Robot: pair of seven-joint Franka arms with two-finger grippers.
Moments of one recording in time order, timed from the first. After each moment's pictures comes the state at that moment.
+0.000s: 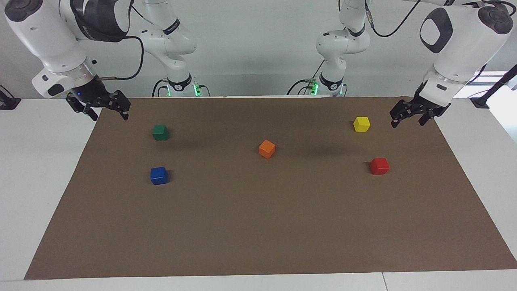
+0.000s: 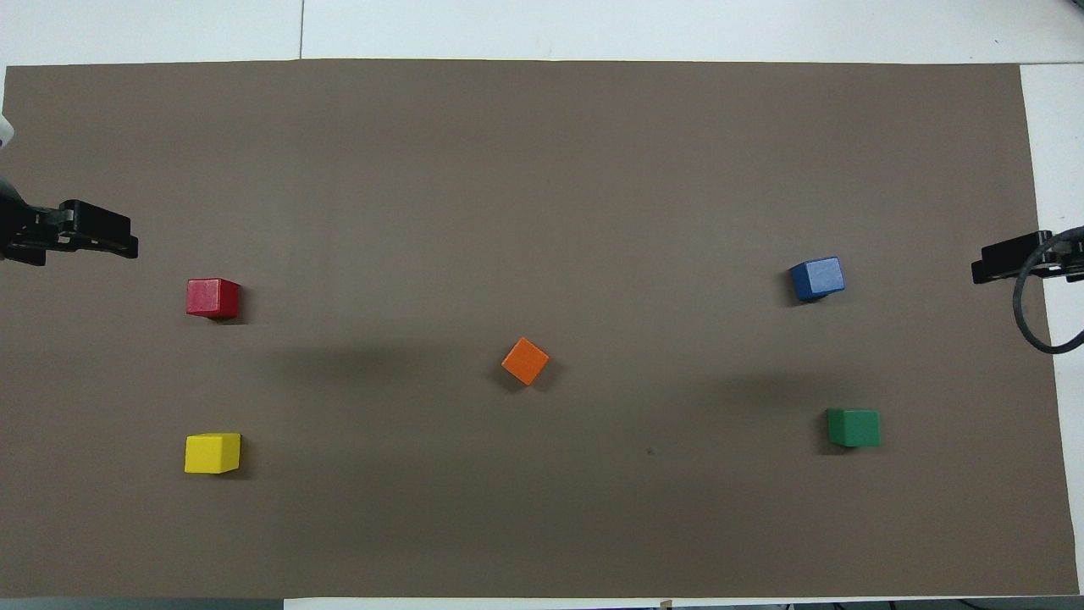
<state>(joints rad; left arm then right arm) 0.04 0.06 -0.05 -1.59 0.00 1.64 0.00 -0.06 -0.02 -0.06 -1.69 0.01 1.63 -0.11</state>
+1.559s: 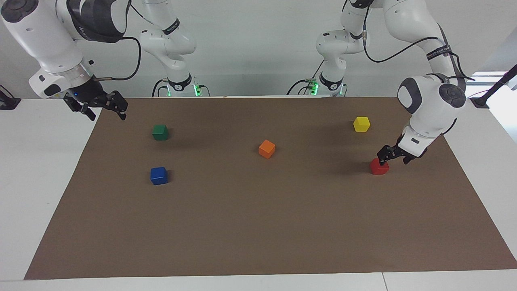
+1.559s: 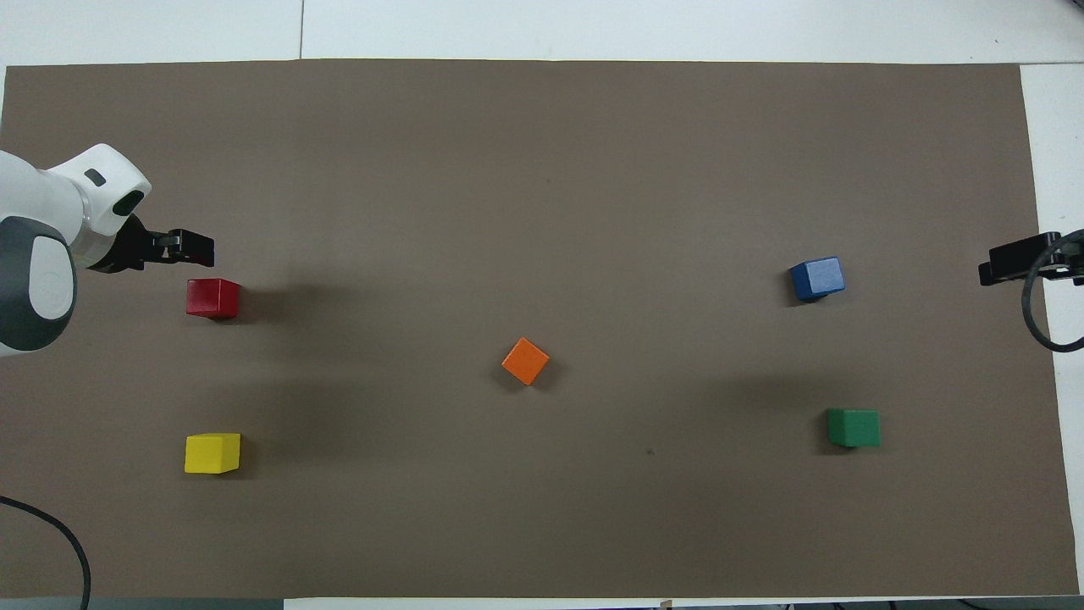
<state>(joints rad) 0.05 0.21 -0.01 -1.91 0.00 2.13 0.09 -0.07 -0.02 -0.06 -1.70 0.01 1.63 -0.11</state>
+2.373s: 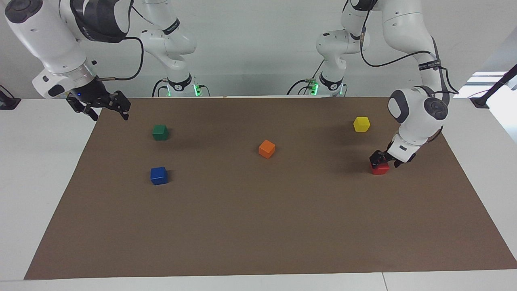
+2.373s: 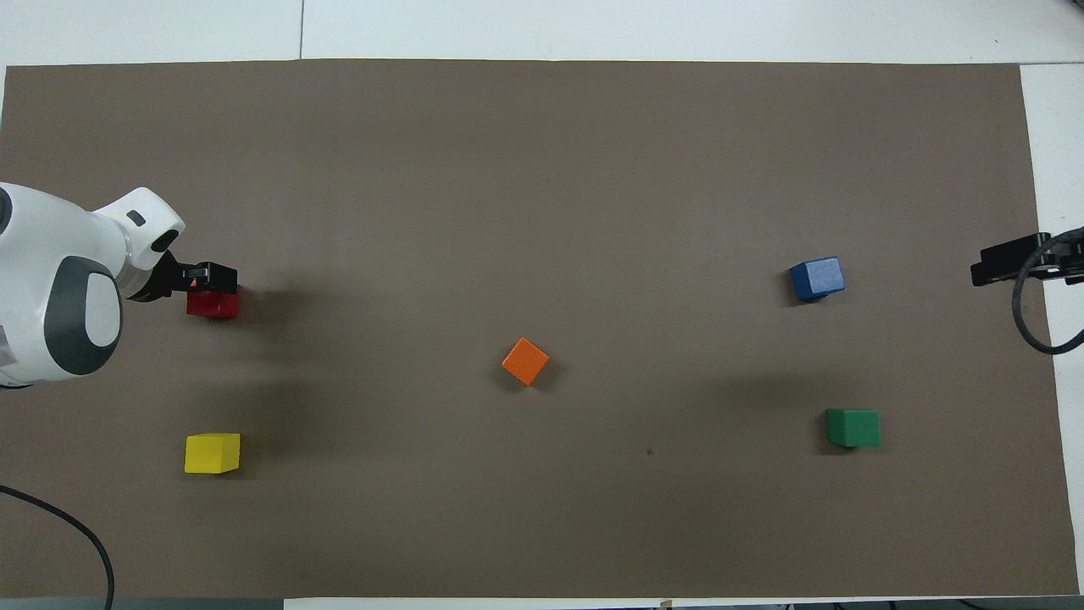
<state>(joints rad) 0.06 0.23 -0.01 -2.05 0.00 2.27 0.10 -0.07 -0.02 -0.05 -1.70 0.01 1.62 -0.11</state>
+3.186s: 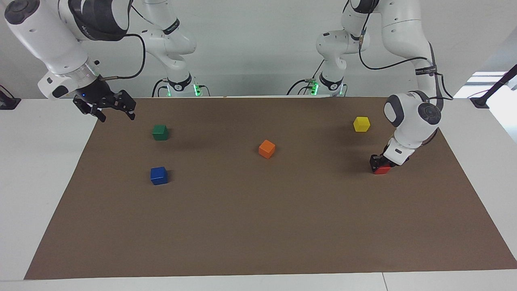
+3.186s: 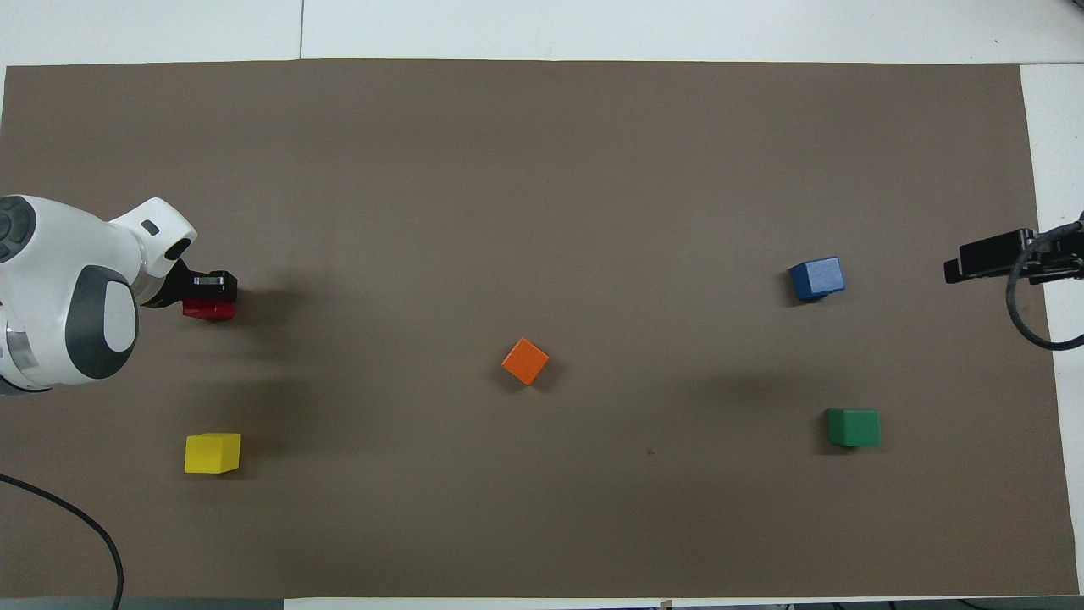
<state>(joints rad) 0.06 0.26 0.00 -2.07 0.00 2.30 0.09 -0.07 -0.02 -0.05 -1.71 0.18 1.62 -0.11</state>
